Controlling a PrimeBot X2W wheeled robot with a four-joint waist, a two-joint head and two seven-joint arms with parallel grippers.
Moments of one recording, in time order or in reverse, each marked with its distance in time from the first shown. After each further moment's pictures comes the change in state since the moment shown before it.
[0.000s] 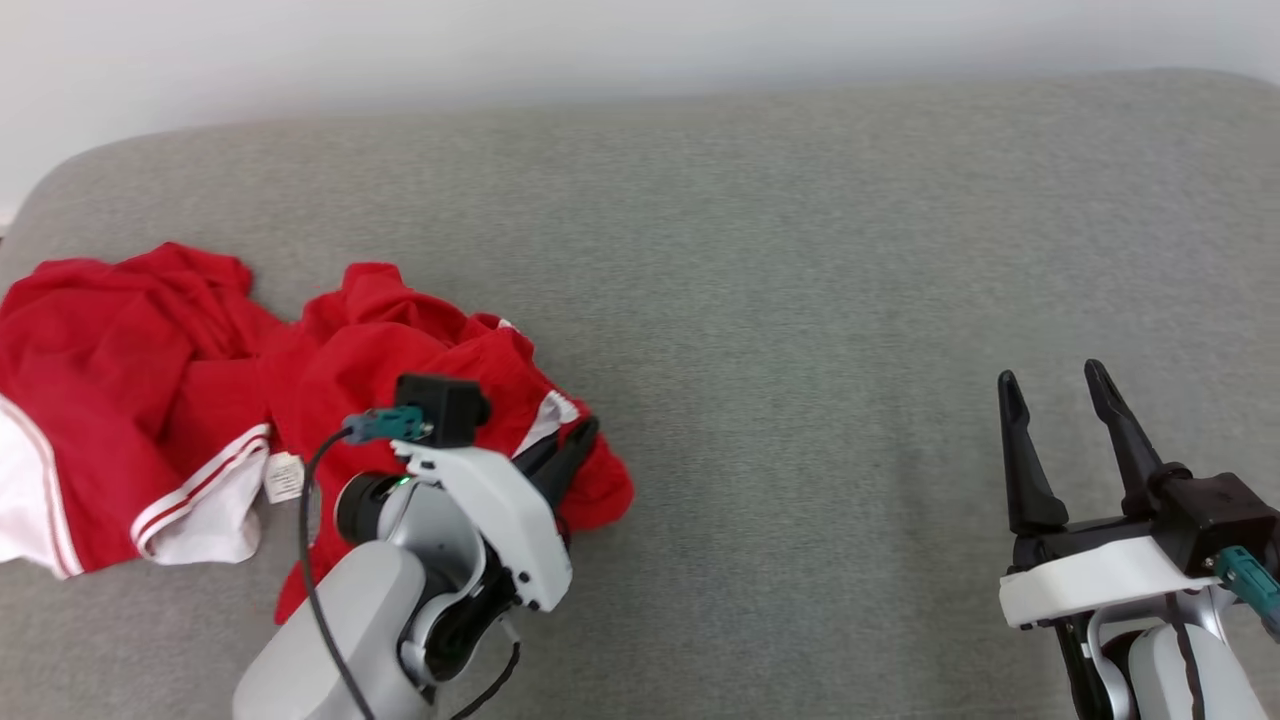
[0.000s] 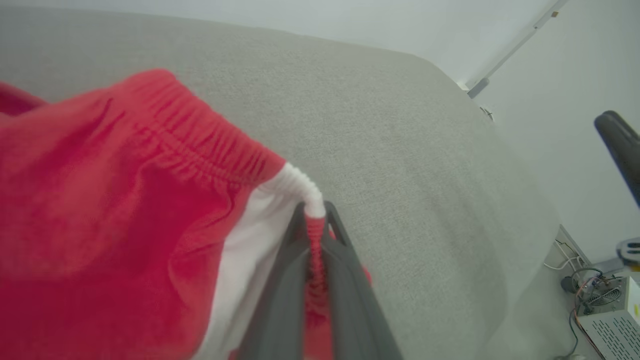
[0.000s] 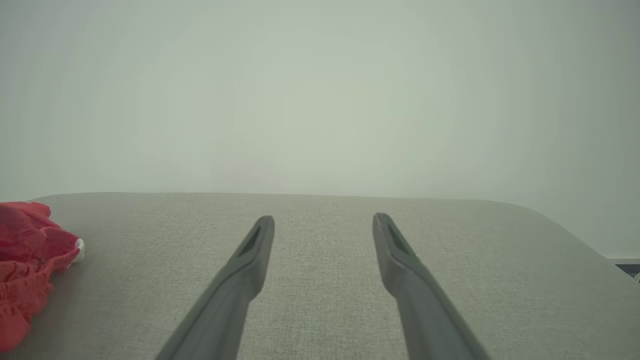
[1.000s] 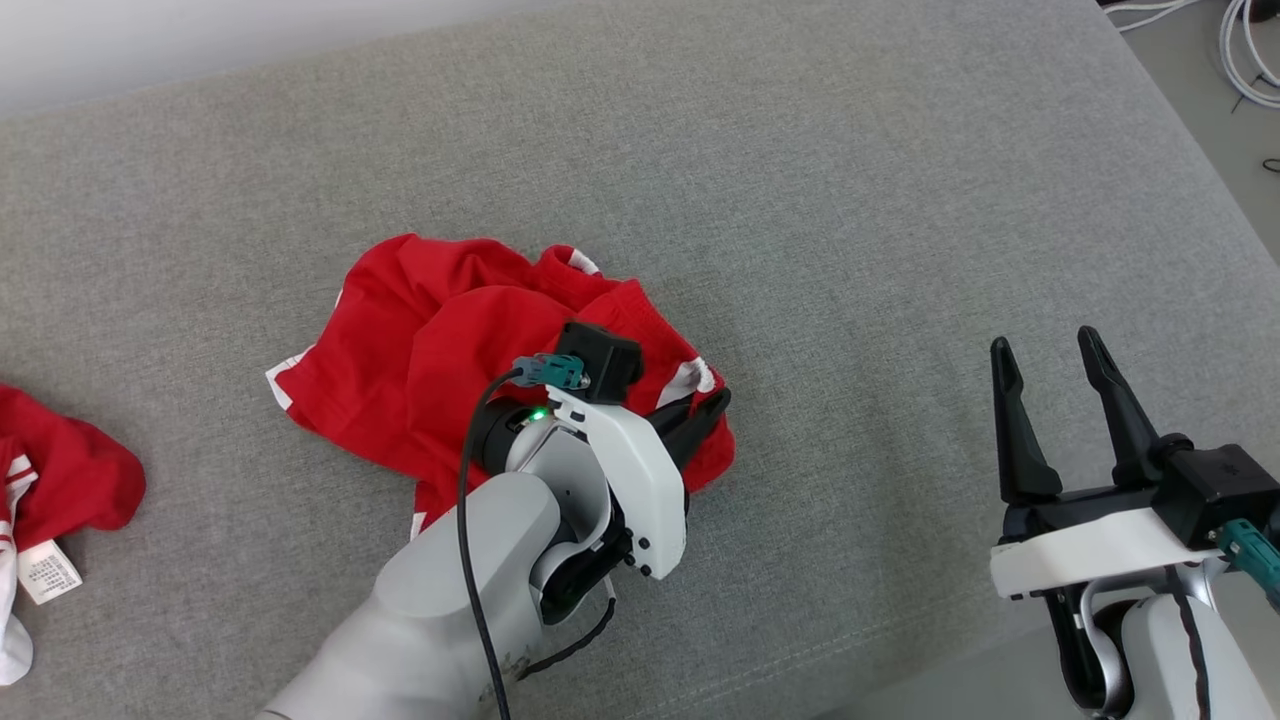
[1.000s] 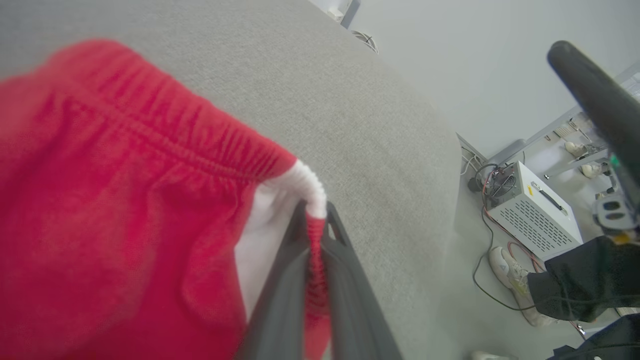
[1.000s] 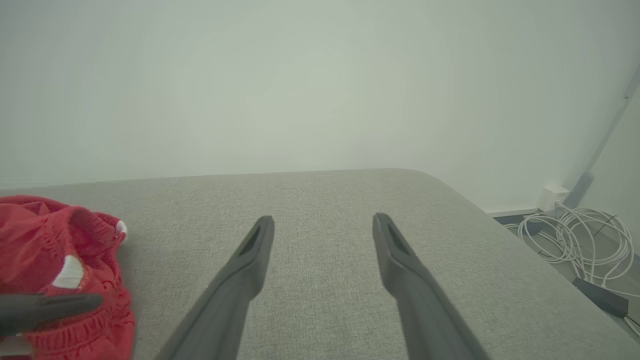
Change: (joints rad) left arm -0.306 -0.154 -0.339 0.355 -0.085 -0.097 -0.165; right arm -0.041 0.003 0.015 -0.007 0.035 0.000 0.000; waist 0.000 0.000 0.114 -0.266
